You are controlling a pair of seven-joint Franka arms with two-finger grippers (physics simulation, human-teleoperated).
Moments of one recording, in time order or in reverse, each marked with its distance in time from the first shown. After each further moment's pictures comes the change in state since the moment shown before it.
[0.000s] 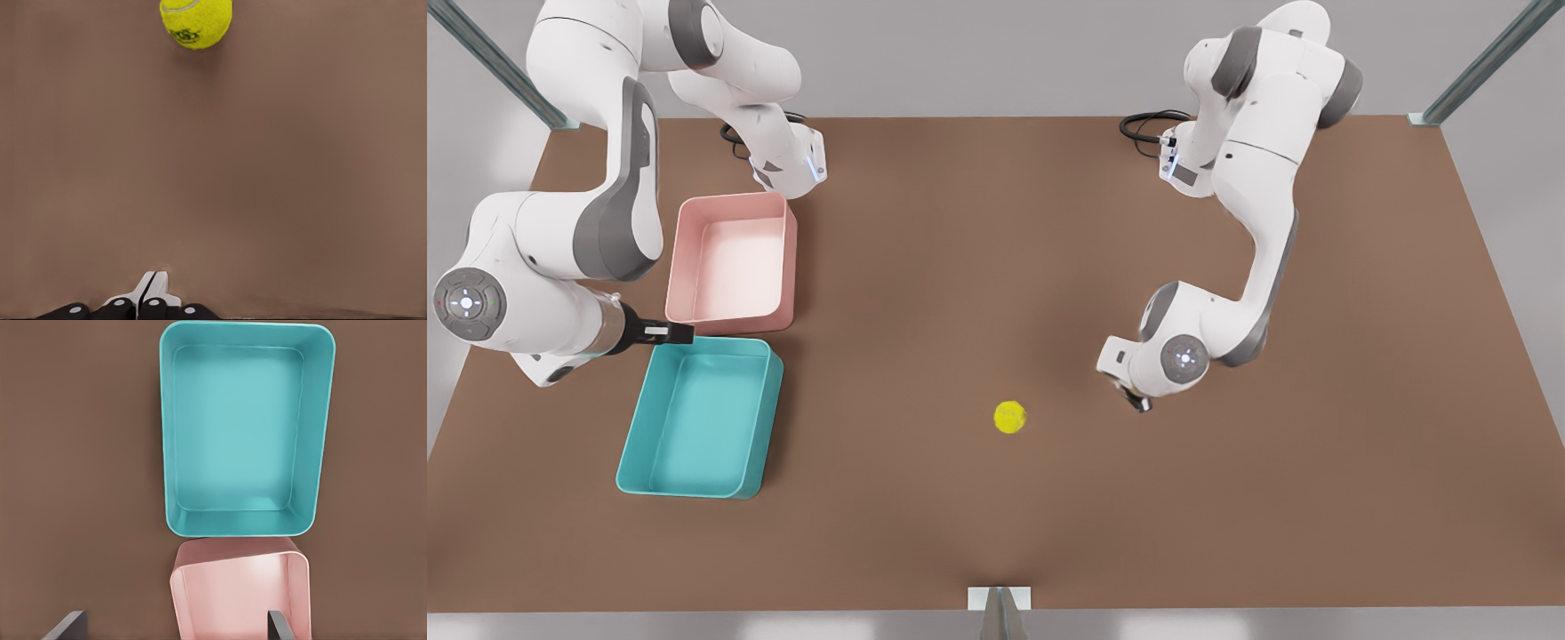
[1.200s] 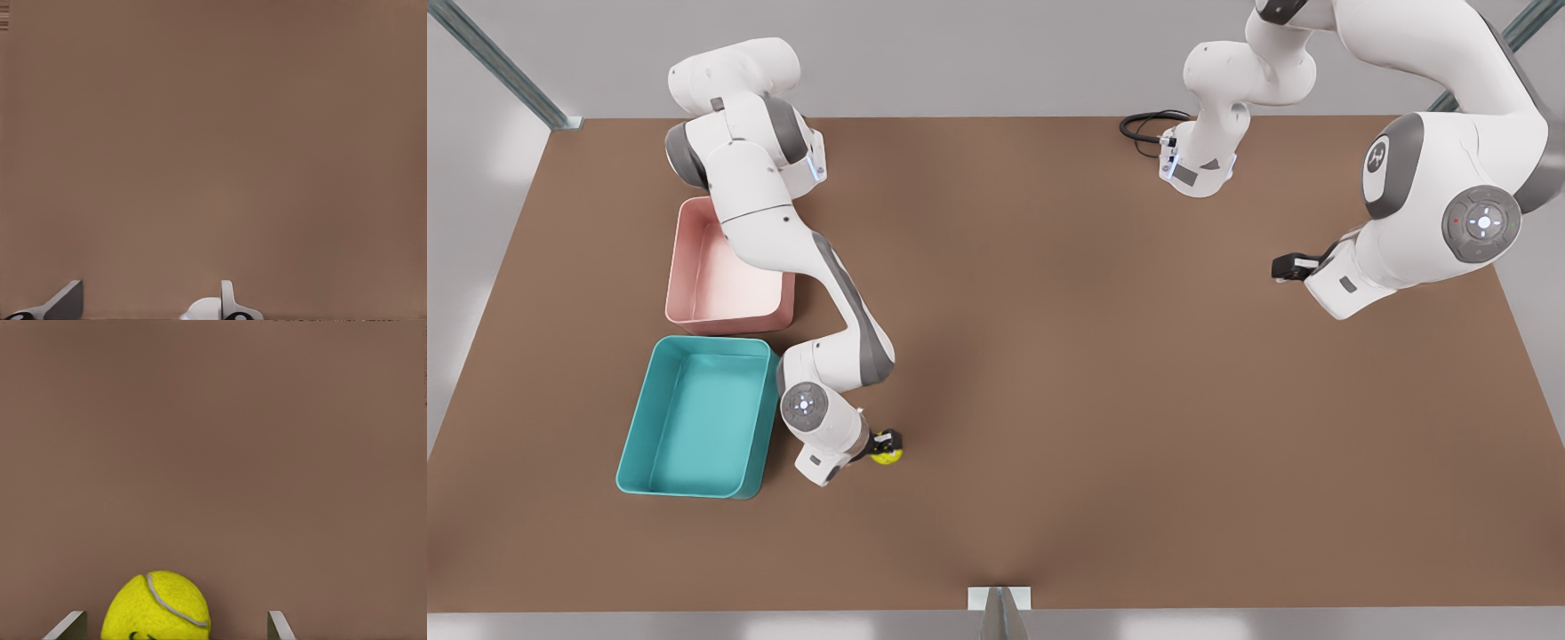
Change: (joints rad) left arm 0.097 -0.377 0.202 0.216 0.034 -0.787 -0.766; right arm 0.314 0.552 0.014 0.032 0.127 0.878 0.054
